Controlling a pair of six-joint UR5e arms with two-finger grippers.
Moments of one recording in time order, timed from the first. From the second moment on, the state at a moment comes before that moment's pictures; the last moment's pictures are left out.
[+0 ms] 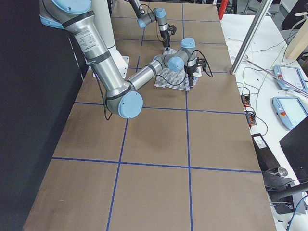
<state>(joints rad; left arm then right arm) -0.55 -1.87 -1.73 -2.05 -1.73 -0.97 0.85 -1.02 1.60 -1.42 1.92 1.00</state>
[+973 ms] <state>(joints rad) -0.52 -1.86 -1.75 -2.05 -1.73 -0.96 0.85 -1.02 1.59 -1.42 1.92 1.00</state>
